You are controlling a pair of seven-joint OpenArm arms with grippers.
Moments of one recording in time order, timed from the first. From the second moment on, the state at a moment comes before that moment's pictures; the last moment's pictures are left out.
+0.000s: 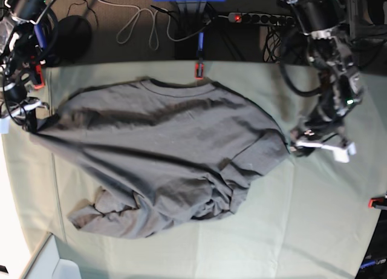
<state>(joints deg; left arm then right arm) 0.7 -2.4 -22.5 85.1 -28.2 0.4 44.3 -6.2 12.9 41.5 70.6 12.0 38.4 -18.4</state>
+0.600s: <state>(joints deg) 0.6 -1.9 -11.2 80.3 -27.8 1.1 37.0 -8.6 10.8 41.2 70.4 11.9 38.4 -18.4</state>
